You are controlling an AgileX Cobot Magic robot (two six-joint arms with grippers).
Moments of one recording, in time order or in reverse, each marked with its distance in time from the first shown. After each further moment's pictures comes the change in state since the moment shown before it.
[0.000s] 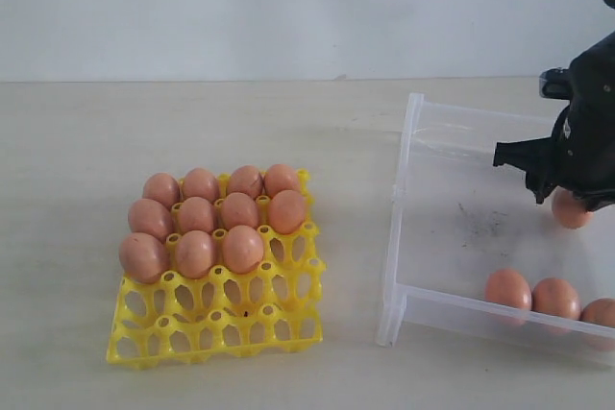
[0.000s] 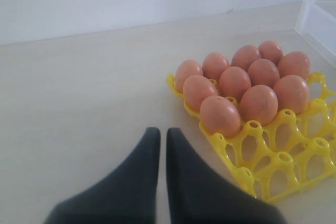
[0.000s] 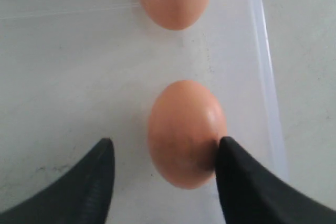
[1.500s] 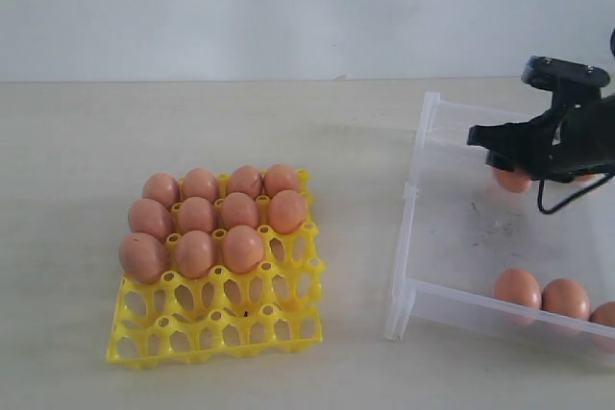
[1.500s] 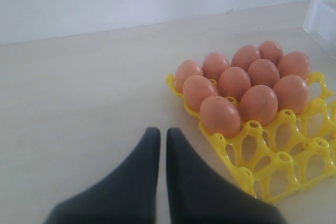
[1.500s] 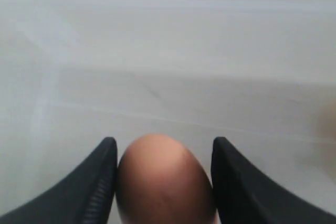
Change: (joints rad) left arm 0.000 0.000 0.000 0.000 0.000 0.000; right arm -0.080 0.081 0.111 -0.014 -0.709 -0.101
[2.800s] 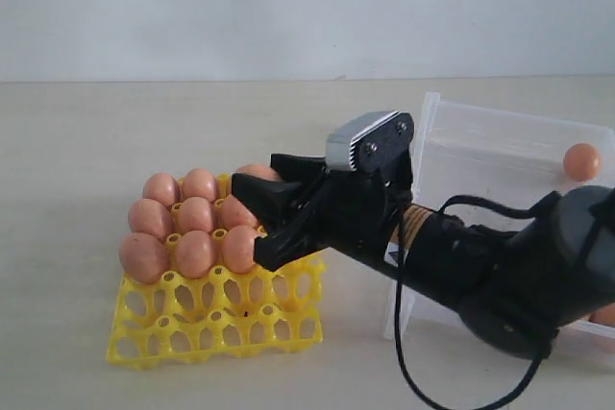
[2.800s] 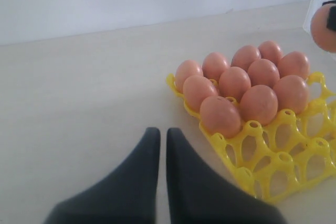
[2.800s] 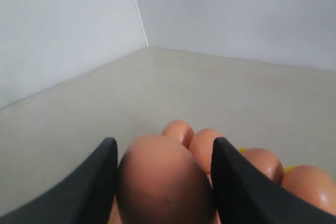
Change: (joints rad) left arm 0.000 0.000 0.000 0.000 0.000 0.000; right arm 0.611 -0.006 0.348 0.195 -1.113 -0.404
